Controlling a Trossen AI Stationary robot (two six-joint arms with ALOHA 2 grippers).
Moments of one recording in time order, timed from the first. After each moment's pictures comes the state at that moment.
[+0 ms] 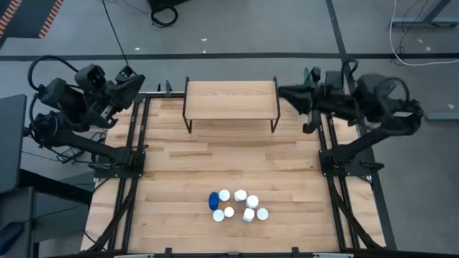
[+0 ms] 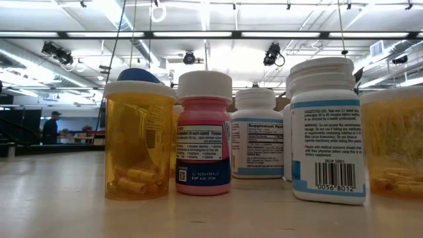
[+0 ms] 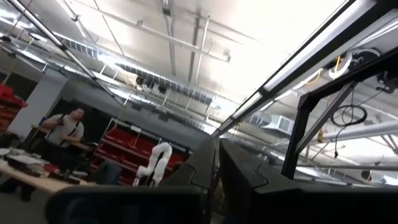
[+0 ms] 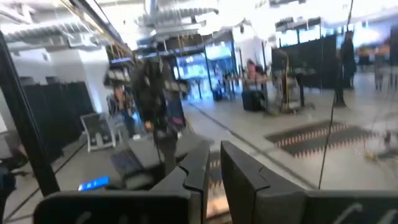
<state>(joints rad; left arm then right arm) -0.11 0.91 1.36 0.20 -0.27 -0.30 0.21 1.14 1.62 -0.30 0.43 0.10</state>
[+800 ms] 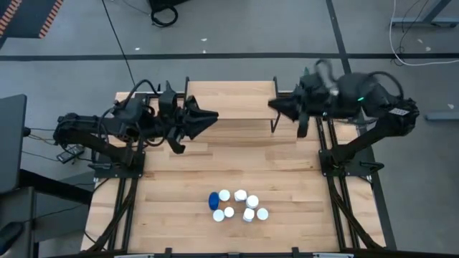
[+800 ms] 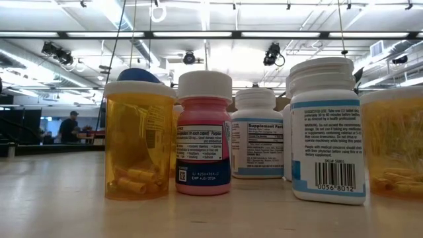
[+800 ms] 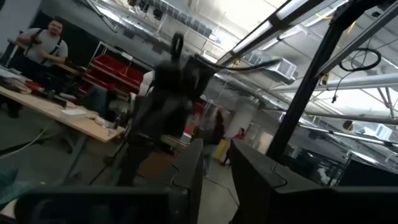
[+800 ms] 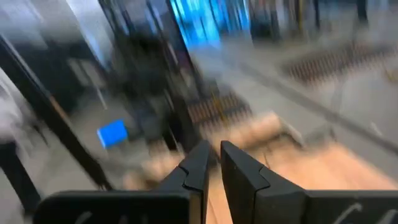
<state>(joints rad) -0.14 1.25 1.36 0.26 -0.18 -0.46 0.18 1.25 1.81 -0.64 0.34 0.35</state>
